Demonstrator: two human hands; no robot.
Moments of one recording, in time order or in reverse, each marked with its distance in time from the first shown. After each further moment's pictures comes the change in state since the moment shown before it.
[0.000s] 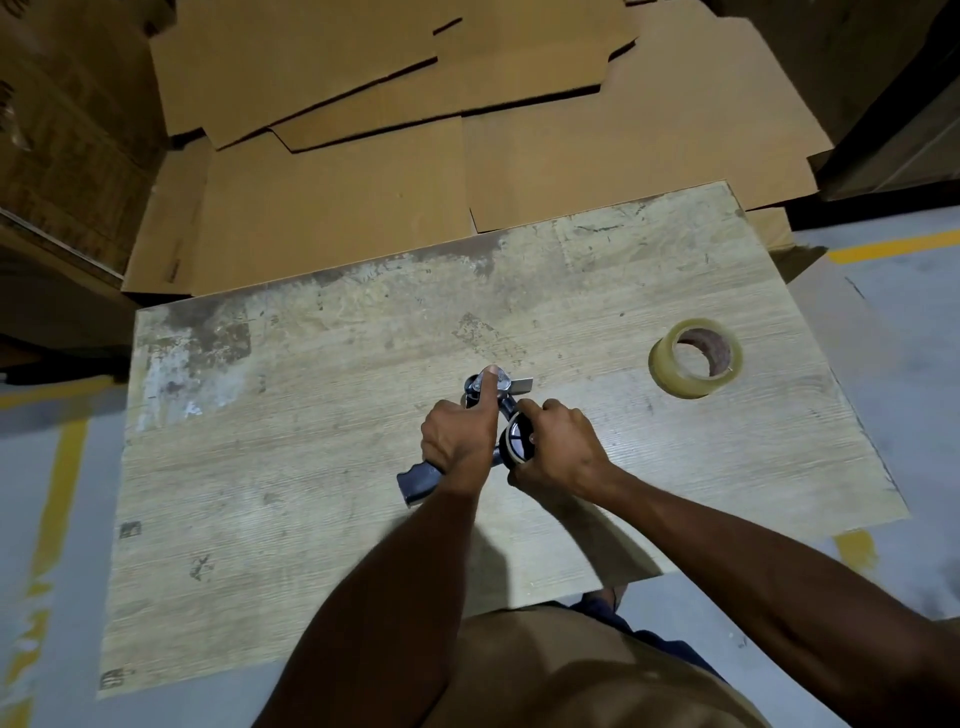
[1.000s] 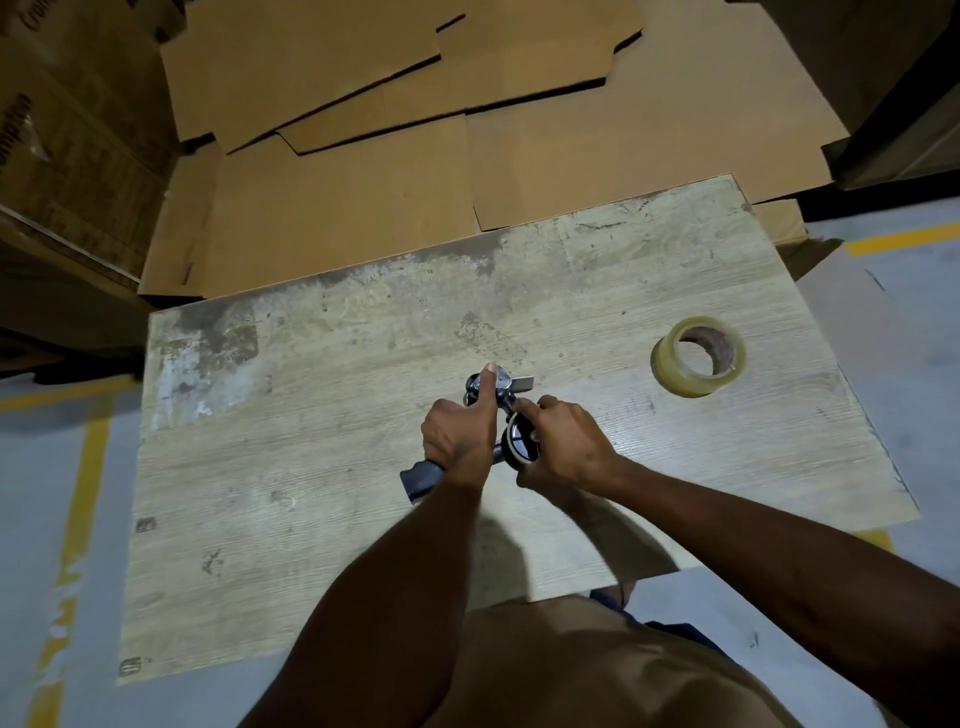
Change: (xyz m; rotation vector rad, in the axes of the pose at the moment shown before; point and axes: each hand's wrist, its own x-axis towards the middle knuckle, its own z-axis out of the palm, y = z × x) left_hand -0.012 0.009 -0.008 -0.095 0.020 -0.074; right_hand -0.002 0.007 -0.019 -0.028 -0.073 -0.099
